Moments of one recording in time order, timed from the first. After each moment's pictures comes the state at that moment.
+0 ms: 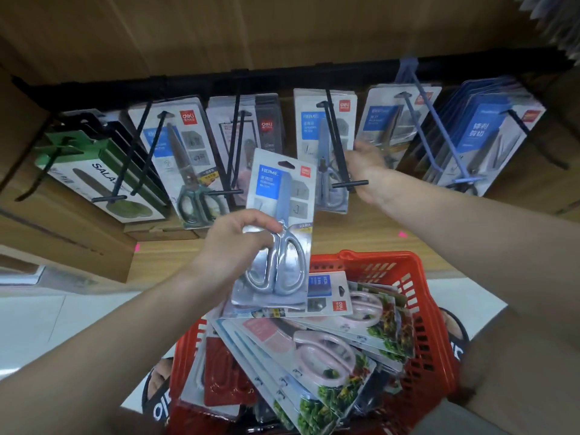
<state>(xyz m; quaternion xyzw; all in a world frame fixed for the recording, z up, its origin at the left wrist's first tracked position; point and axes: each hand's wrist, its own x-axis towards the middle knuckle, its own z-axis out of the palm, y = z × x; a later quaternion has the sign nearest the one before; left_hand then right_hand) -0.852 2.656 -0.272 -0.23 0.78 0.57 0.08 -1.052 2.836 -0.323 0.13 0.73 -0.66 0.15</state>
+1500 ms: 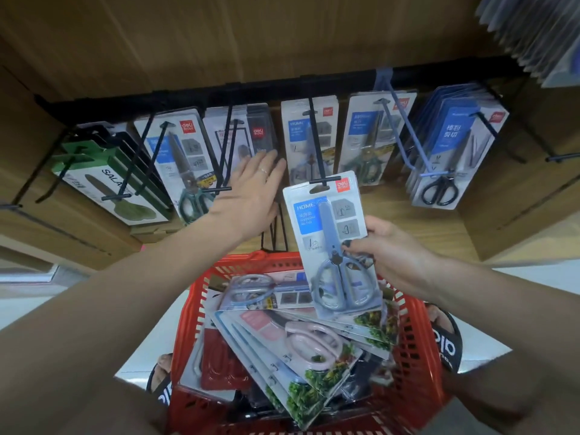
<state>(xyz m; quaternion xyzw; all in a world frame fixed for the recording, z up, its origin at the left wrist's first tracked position) -0.921 2.666 -0.273 0.10 0.99 -0.07 0.02 -0.895 2.925 -0.278 0.05 0.70 -0.62 0.35</state>
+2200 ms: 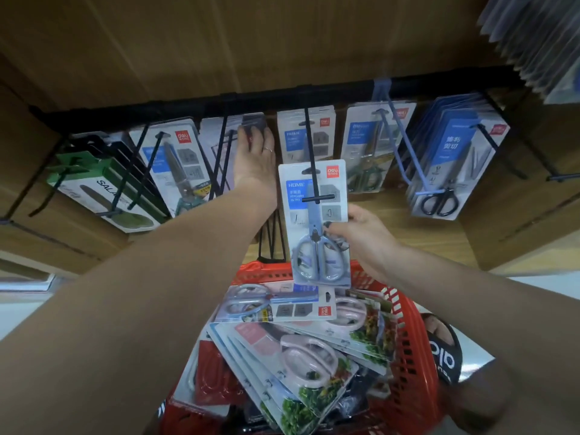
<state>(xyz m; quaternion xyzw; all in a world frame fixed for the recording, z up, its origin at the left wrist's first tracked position) -1.001 2.690 -0.270 -0.03 0.91 -0.39 0.14 -0.940 2.892 -0.297 0.07 0.70 -0.65 0.28</state>
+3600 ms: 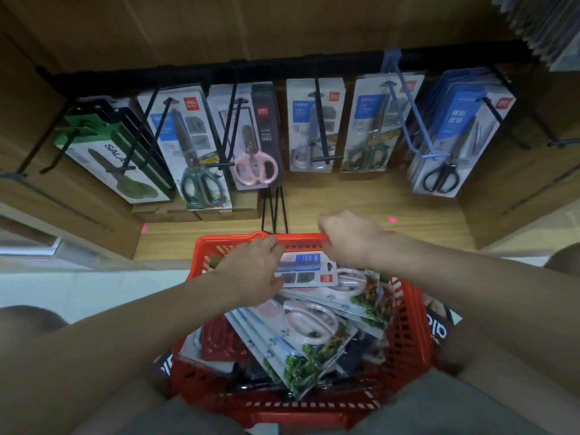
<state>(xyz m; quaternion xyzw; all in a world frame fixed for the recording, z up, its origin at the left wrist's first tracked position) -0.814 2.688 -0.311 0.11 0.95 -0.05 0.27 -0.906 2.876 -0.303 -0.26 0.93 -0.04 0.27</state>
